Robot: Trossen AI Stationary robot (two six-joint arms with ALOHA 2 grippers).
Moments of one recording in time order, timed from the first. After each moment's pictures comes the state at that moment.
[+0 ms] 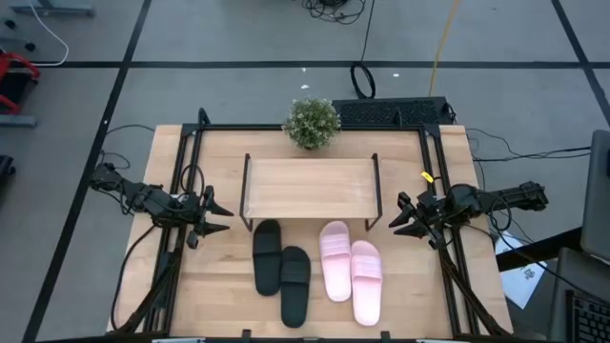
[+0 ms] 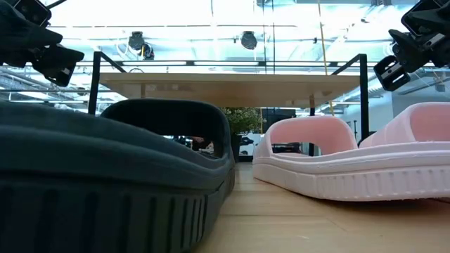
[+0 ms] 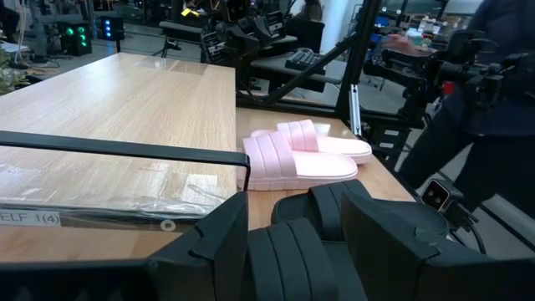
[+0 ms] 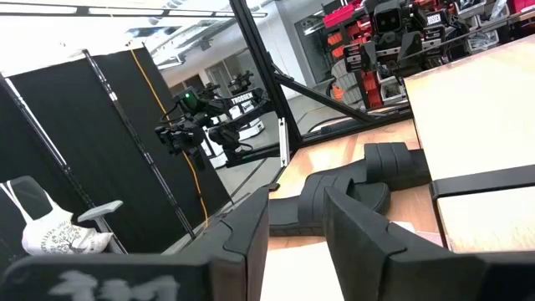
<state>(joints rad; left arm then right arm) -0.46 0.01 0.11 -0.21 -0.28 -0.21 0.19 0.01 0.01 0.07 -0.21 0.43</state>
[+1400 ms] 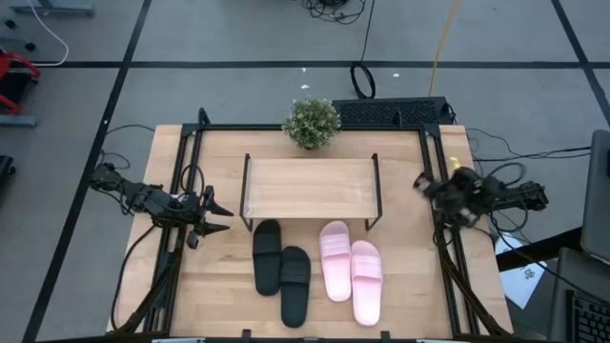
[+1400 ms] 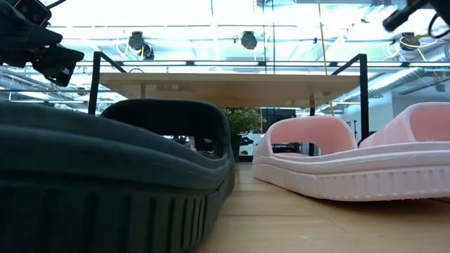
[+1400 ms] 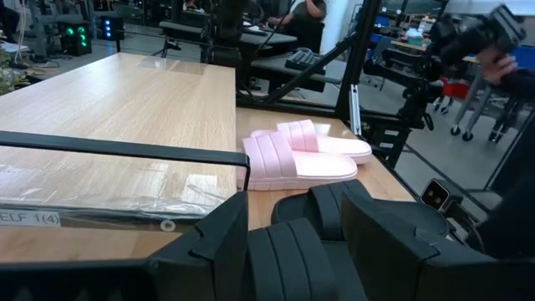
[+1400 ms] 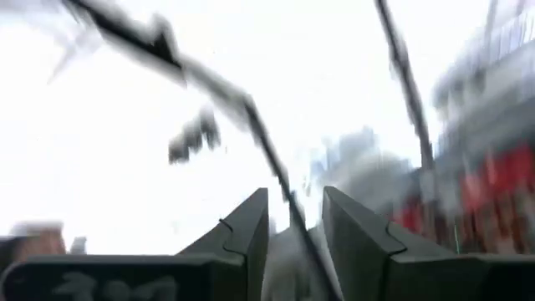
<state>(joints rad) -0.46 0.01 0.11 -0.21 -0.28 -0.22 0.19 0.01 0.01 0.84 -0.01 0.57</state>
